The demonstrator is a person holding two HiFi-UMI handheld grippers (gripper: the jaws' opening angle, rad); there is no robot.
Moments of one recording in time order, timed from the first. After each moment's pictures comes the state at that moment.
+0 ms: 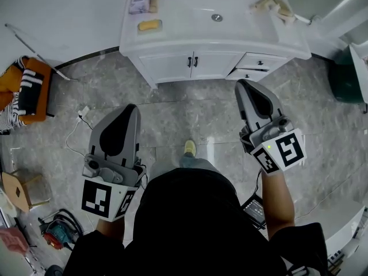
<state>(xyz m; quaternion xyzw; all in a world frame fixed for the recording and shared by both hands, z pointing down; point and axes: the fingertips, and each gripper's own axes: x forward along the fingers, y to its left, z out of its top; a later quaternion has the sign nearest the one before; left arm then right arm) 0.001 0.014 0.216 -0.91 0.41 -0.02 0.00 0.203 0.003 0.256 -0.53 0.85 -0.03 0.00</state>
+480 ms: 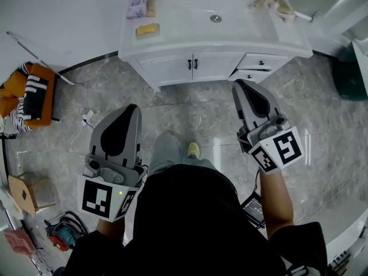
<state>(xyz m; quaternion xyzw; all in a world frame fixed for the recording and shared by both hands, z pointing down) 0.027 0.007 0.212 -0.92 0.39 -0.03 0.02 0.222 -0.005 0.267 -0.53 0.85 -0.04 0.03</state>
